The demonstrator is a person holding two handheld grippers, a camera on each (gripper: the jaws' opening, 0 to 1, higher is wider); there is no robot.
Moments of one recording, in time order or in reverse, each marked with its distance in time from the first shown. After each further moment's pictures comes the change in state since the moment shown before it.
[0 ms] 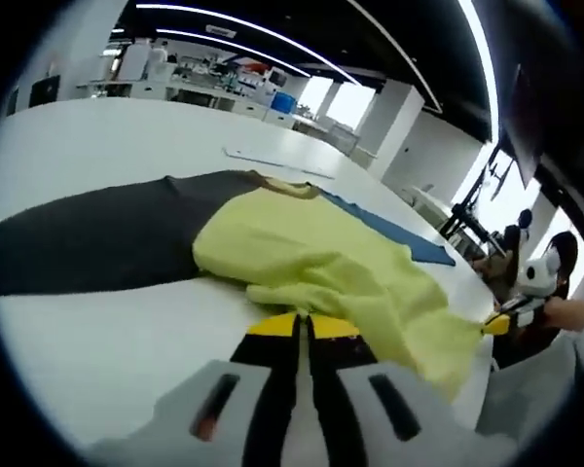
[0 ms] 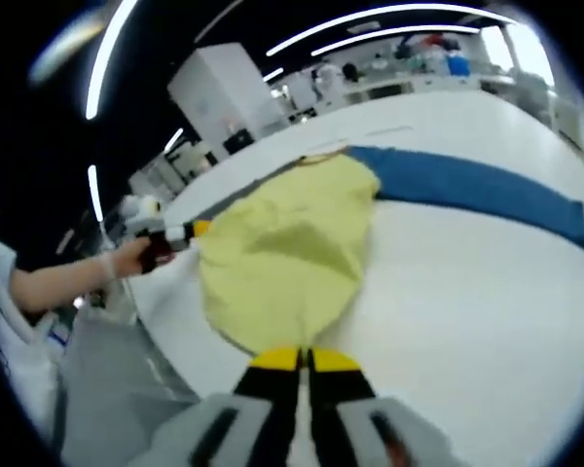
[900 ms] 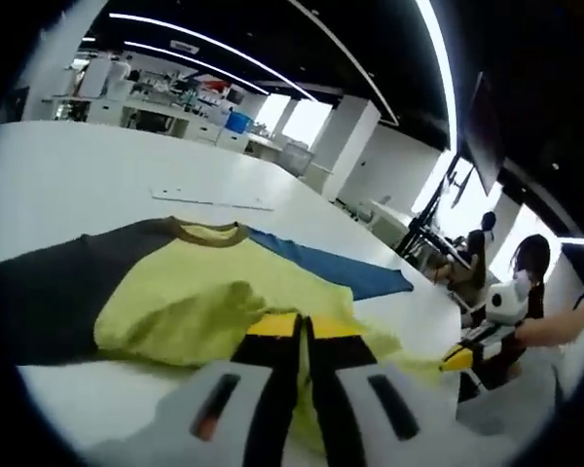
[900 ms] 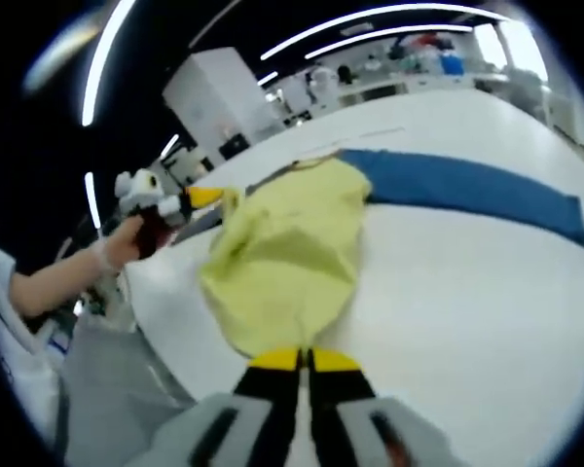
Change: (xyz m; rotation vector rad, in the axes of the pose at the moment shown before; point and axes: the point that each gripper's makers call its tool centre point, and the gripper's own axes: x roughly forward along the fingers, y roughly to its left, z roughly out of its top) left arm 0.067 -0.063 0.029 0.086 0.010 -0.154; right arm -0.001 -0.011 0.005 0.033 -0.019 -0.007
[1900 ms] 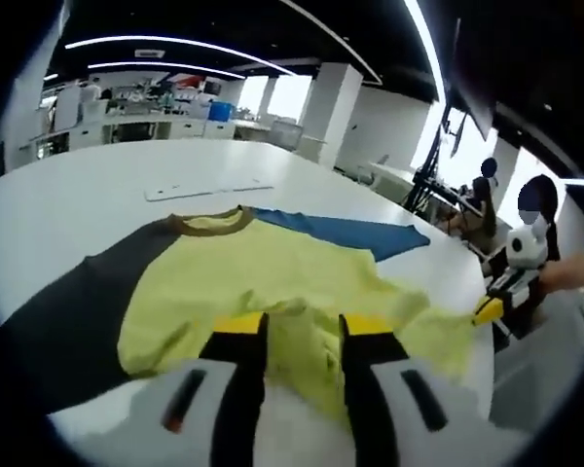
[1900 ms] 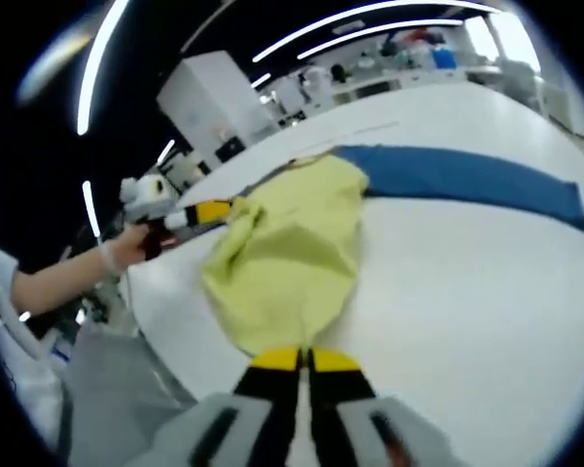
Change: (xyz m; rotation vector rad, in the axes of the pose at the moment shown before) left arm -0.016 0.010 -0.009 0.198 0.073 0.020; right arm 0.002 0.004 -0.005 0.027 0.001 -0.001
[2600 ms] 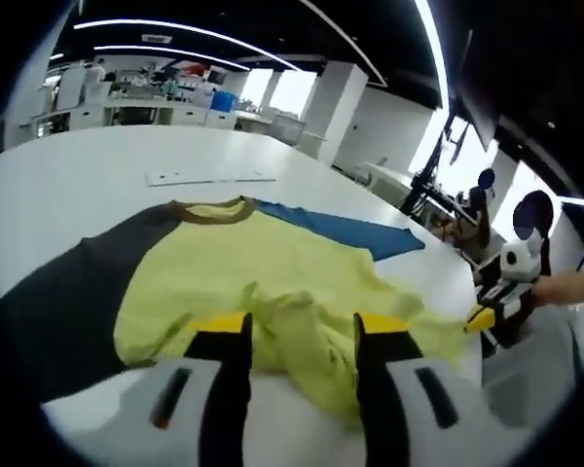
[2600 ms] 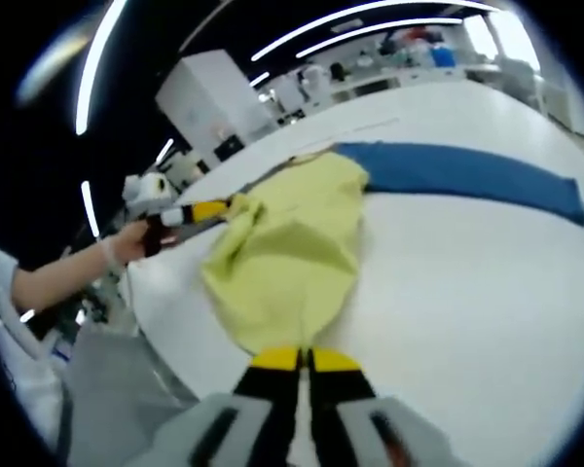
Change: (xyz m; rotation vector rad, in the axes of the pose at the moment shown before) left arm 0.003 0.006 -0.001 -0.091 0.010 -0.035; right arm 0.000 0.000 -0.004 0.008 0.007 -0.003
